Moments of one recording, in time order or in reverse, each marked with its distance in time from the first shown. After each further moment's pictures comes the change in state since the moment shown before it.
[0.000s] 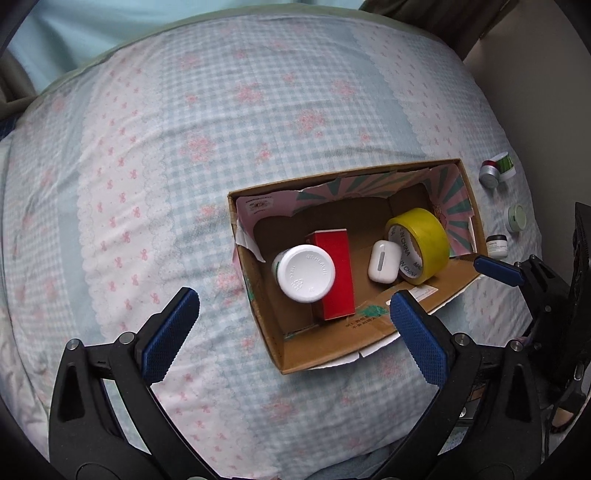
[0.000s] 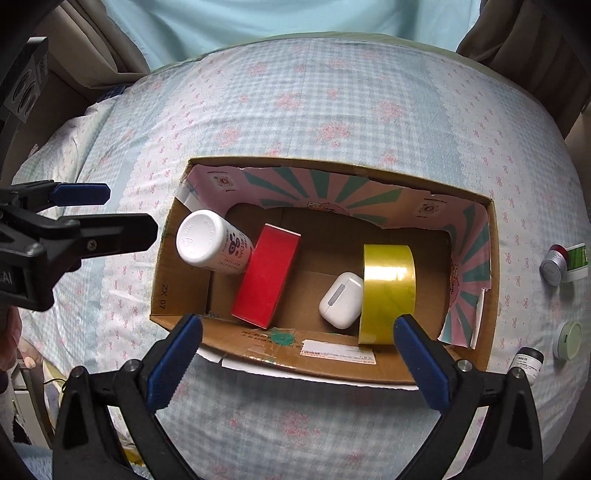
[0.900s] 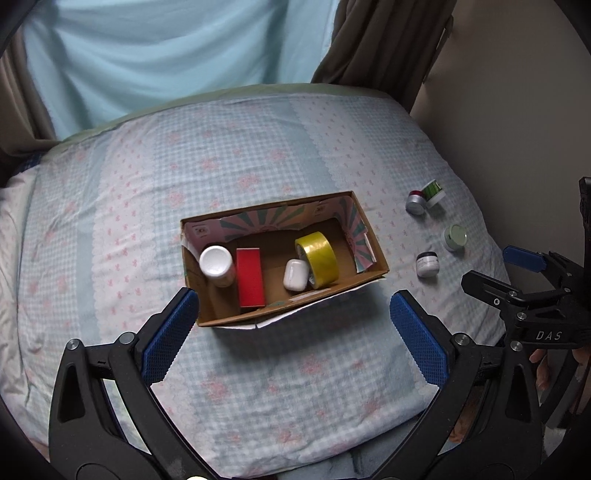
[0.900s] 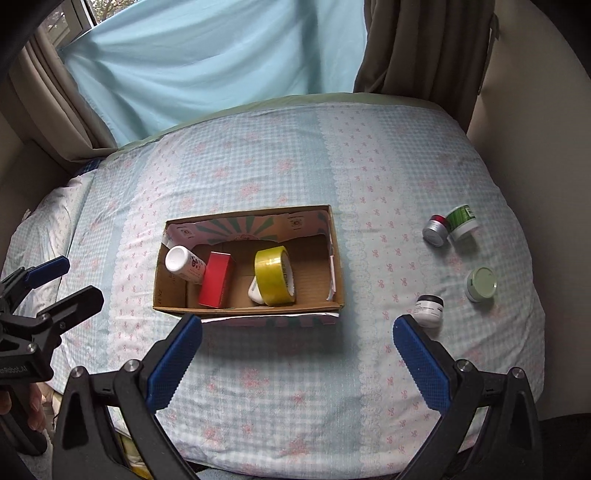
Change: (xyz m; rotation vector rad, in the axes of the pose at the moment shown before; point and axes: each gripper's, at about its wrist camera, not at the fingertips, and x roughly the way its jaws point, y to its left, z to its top) left arm -0.128 -0.133 -0.086 0.030 -0.289 -0.014; right arm -0.184 -0.089 -0.082 0.206 -0.183 -0.145
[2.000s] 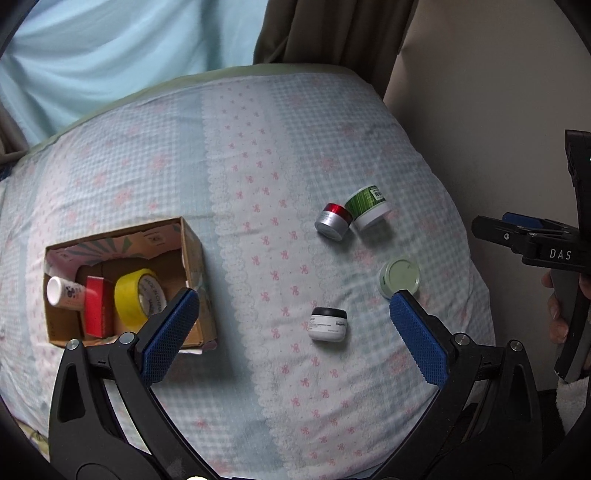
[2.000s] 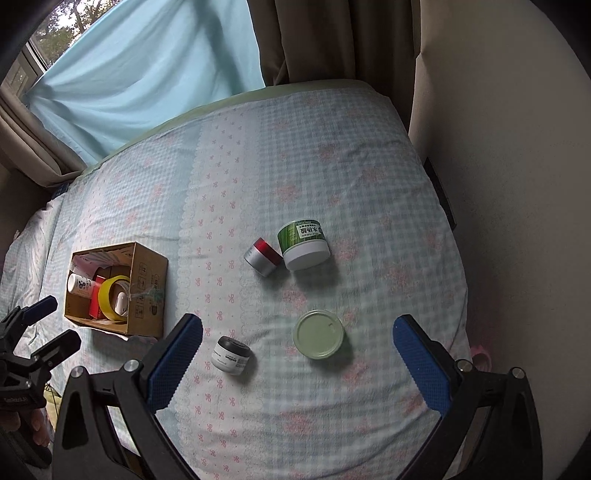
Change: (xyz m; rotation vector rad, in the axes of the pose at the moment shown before) left arm 0.168 -0.281 0.079 -0.009 0.063 0.052; right arm 0.067 -0.339 0.088 0.021 0.056 0.109
